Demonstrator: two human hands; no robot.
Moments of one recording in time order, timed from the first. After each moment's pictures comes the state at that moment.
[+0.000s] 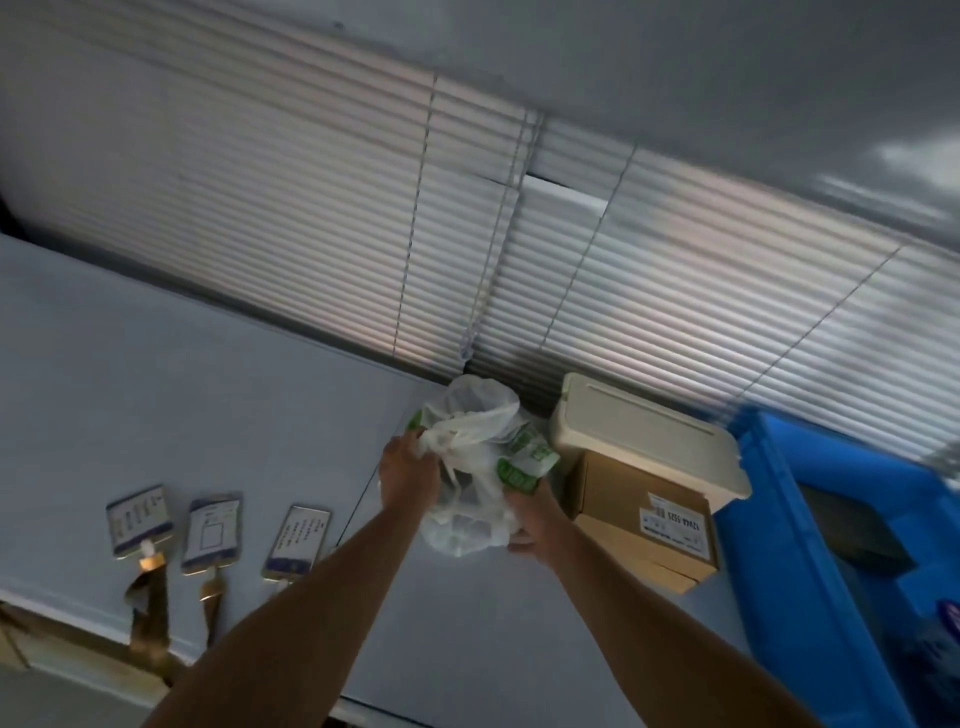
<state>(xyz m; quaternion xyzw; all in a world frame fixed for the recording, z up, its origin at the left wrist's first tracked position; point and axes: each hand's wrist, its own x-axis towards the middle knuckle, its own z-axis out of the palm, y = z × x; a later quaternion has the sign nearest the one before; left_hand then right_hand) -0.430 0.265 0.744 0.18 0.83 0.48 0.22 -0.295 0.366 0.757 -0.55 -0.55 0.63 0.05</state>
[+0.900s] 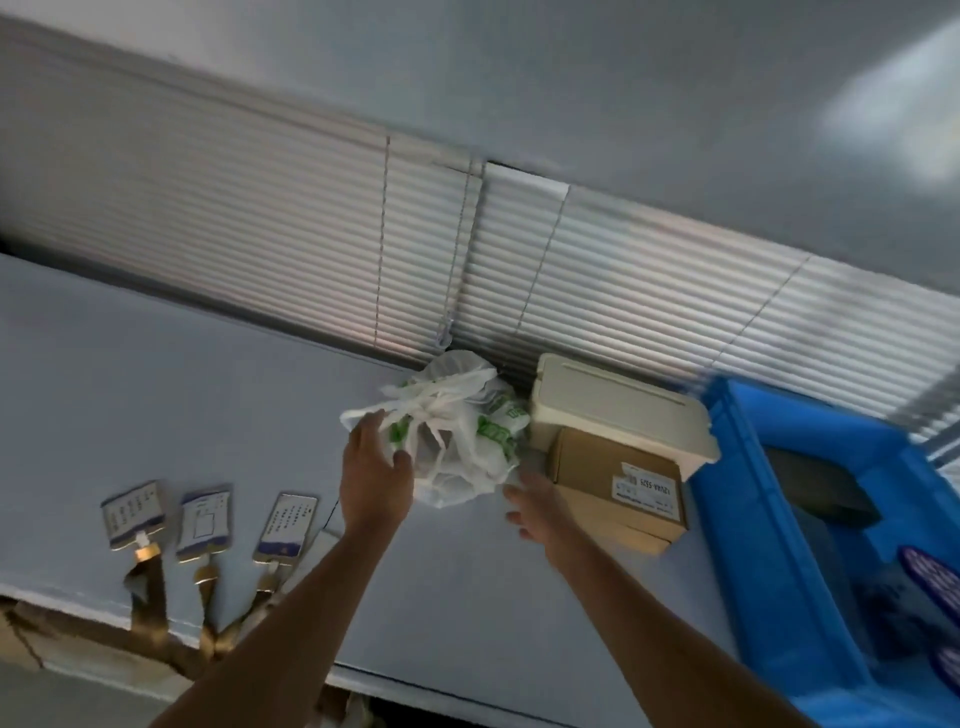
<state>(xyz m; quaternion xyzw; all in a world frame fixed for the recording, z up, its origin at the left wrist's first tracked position) -0.387 0.220 0.775 0.20 0.83 0.51 0.07 -0.237 0.356 0.774 -0.53 -0.62 0.57 0.08</state>
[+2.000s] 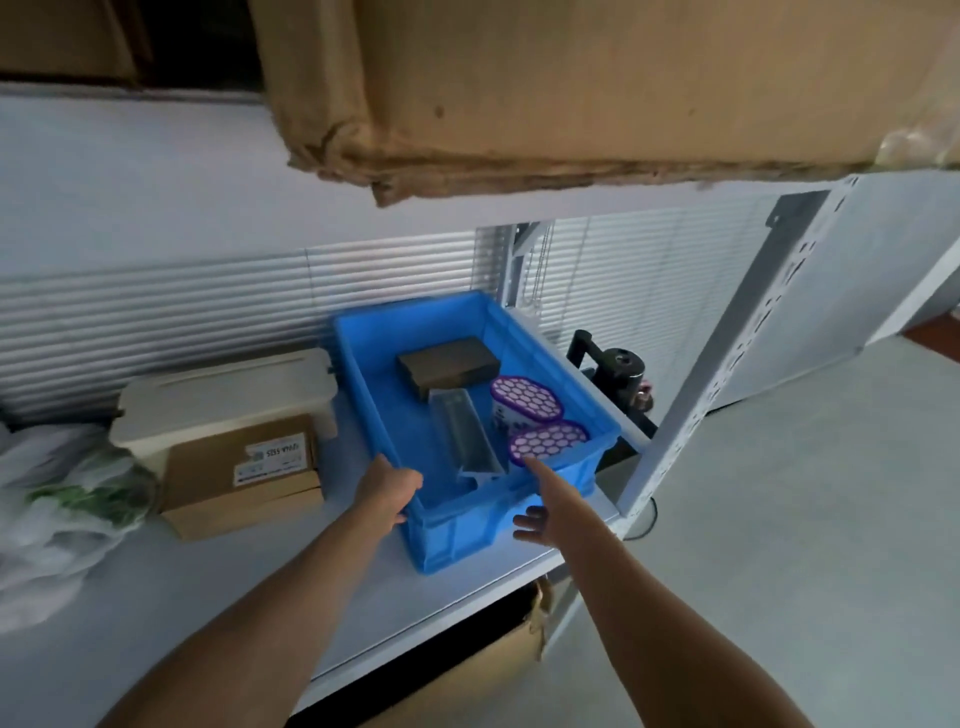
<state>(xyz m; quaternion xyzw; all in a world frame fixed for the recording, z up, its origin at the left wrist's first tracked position) 0.017 0.438 0.813 0.28 0.74 0.36 0.50 0.239 0.438 0.838 -0.66 -0.17 0.66 0.31</state>
